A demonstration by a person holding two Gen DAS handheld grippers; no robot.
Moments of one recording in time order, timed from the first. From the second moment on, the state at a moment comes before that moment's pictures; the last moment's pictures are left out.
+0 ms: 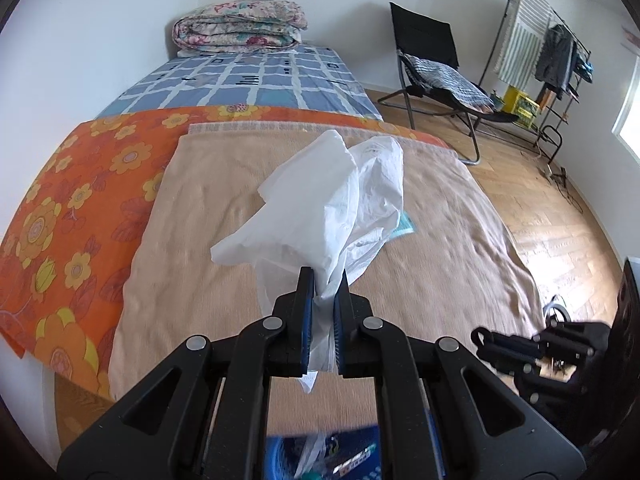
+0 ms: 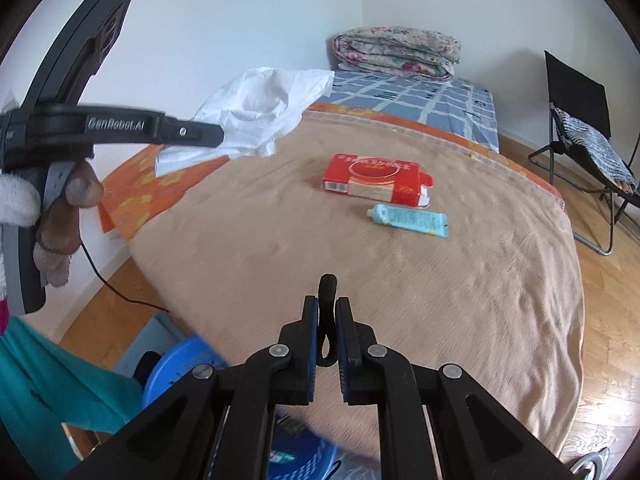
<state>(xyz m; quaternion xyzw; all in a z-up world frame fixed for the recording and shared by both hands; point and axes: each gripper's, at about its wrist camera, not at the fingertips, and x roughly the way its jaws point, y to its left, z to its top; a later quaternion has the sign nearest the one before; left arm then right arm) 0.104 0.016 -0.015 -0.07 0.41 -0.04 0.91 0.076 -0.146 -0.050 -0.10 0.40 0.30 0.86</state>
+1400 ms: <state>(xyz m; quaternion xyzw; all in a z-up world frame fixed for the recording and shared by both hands) -0.054 -0.037 -0.176 -0.08 0.60 -0.13 0.78 -0.010 -0.156 -0.126 -0.08 0.50 0.35 0.79</state>
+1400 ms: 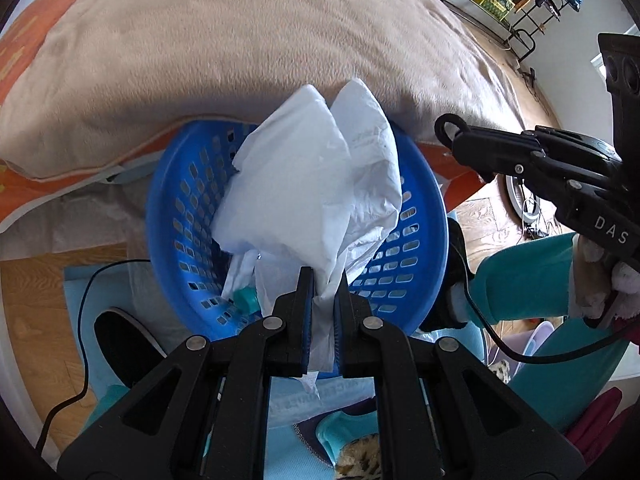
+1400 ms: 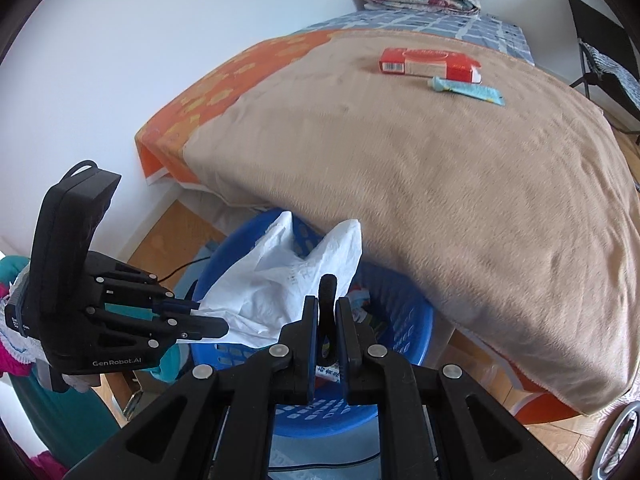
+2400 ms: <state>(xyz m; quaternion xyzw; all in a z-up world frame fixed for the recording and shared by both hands) -0.046 -0.043 -0.171 -0.05 0.59 -0.10 0.80 -0.006 -0.152 -0.144 -0.07 0.53 0.35 0.77</state>
